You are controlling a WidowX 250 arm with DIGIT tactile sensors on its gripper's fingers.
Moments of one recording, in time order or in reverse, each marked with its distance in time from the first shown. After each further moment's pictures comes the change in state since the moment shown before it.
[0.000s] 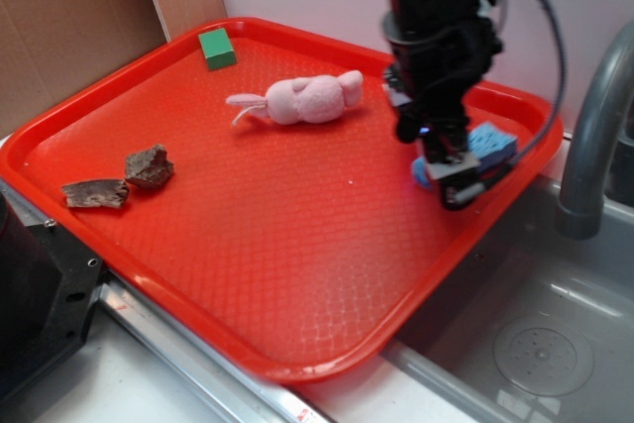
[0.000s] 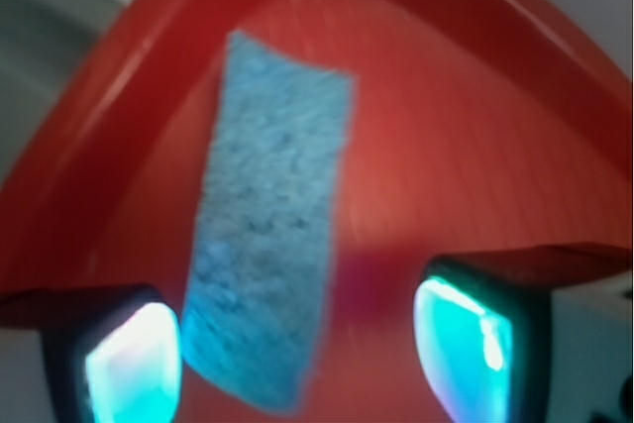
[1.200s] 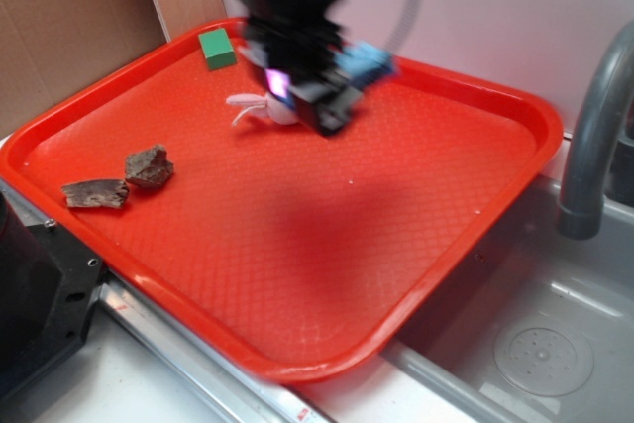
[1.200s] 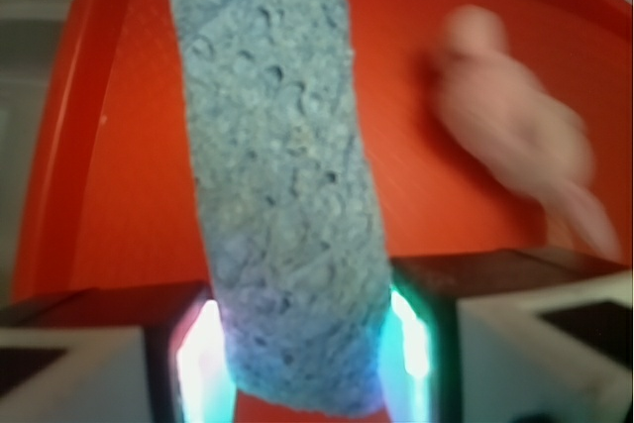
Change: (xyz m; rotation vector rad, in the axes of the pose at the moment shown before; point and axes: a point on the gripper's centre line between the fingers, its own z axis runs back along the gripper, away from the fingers) arm -0.098 0.019 0.103 -0.065 -0.028 0.439
